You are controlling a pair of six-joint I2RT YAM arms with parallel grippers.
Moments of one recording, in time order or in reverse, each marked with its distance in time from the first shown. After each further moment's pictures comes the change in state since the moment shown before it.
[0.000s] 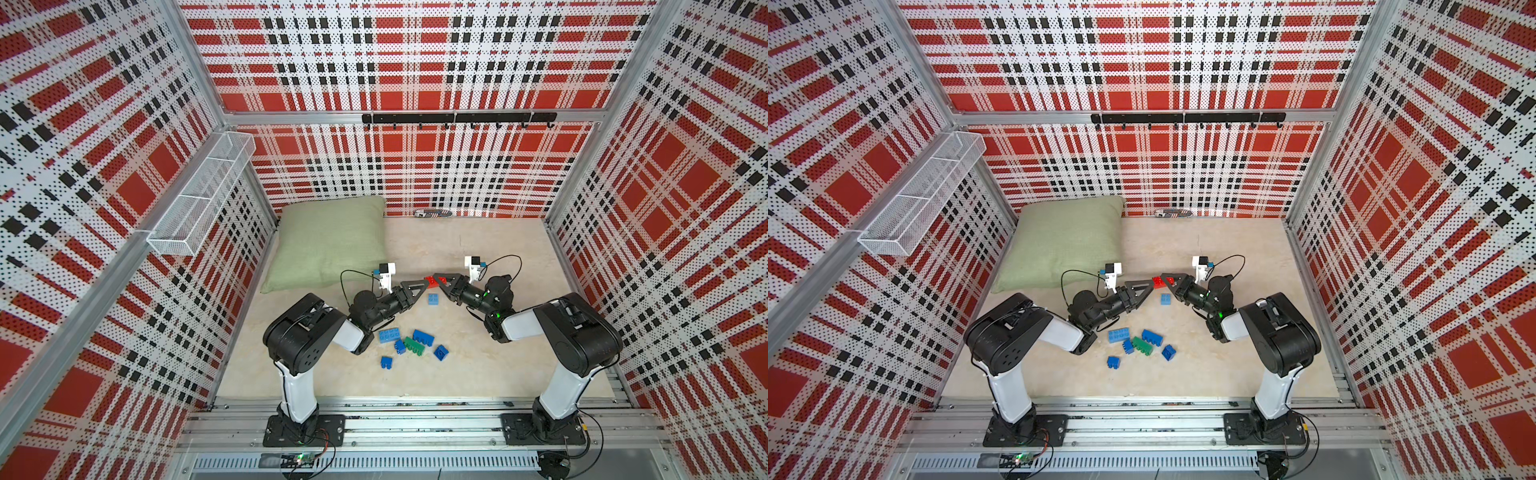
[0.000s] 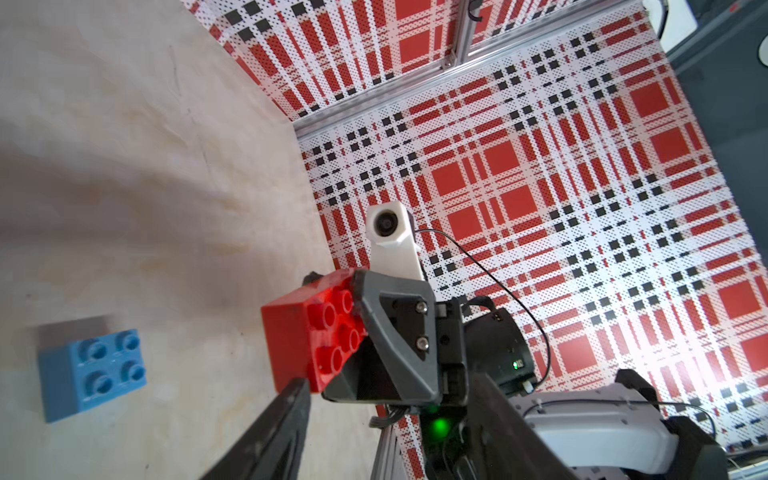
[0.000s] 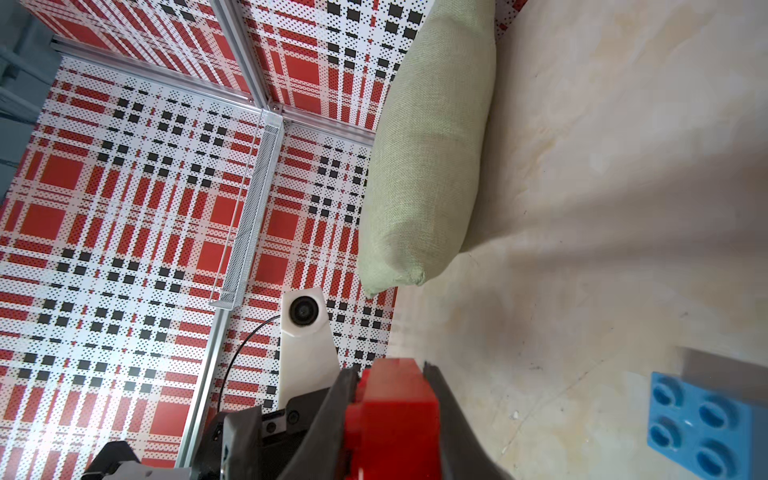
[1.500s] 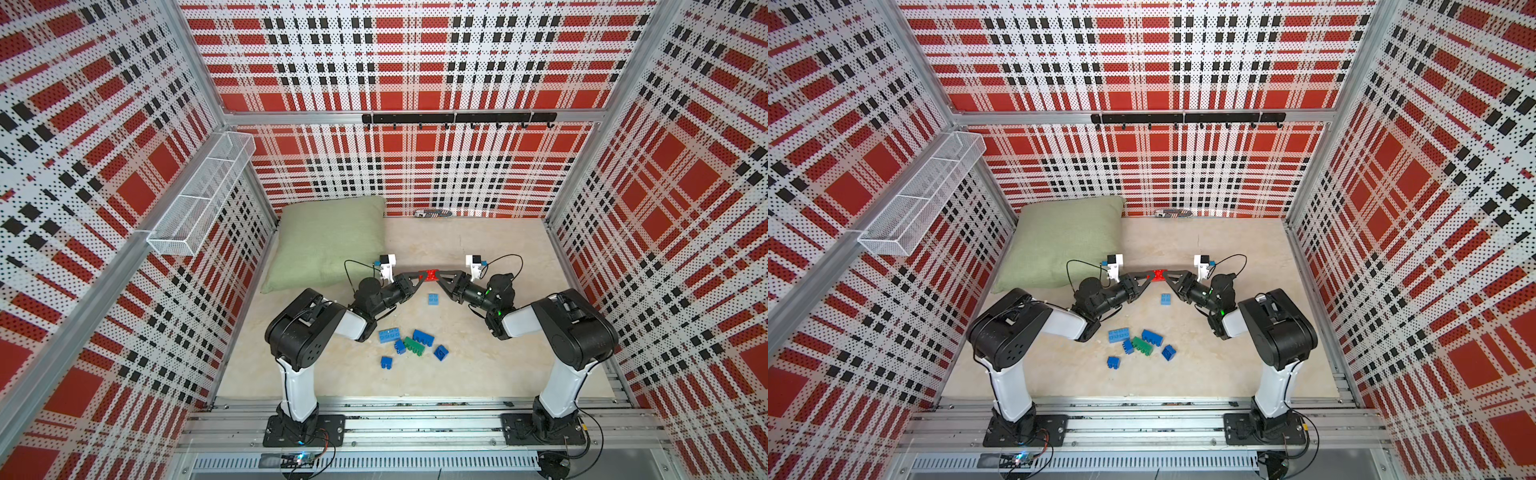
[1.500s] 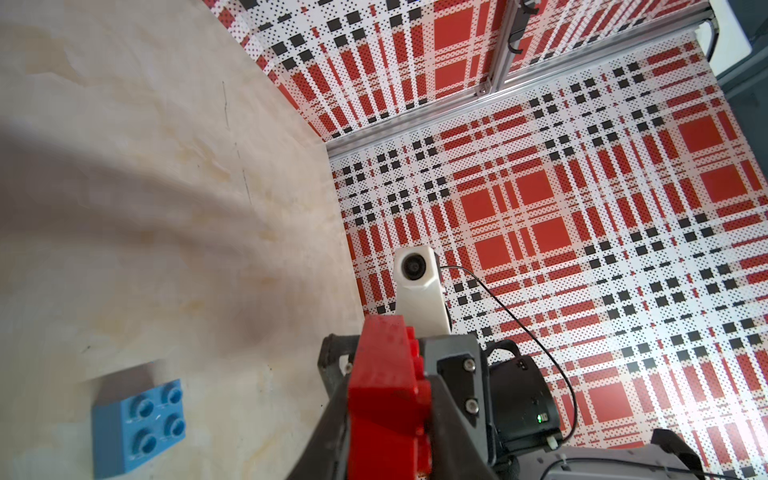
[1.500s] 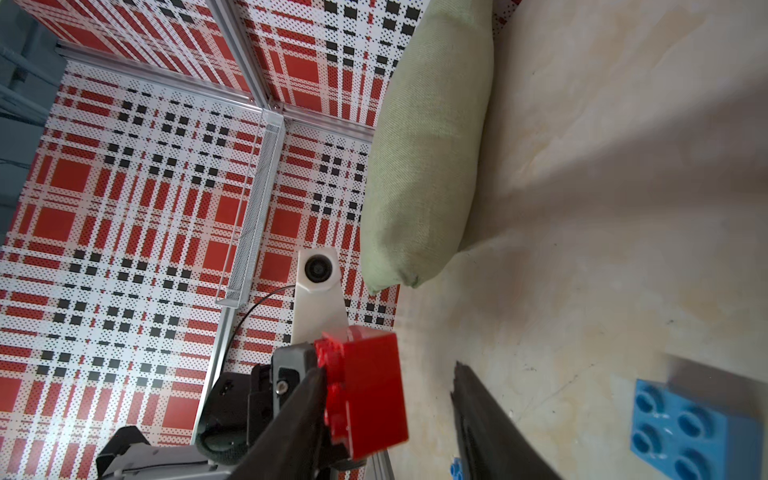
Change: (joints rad) left arm 0.037 0.049 0.128 -0.200 -0.012 0.002; right arm -0.054 0.066 0.026 0.010 -0.085 0.004
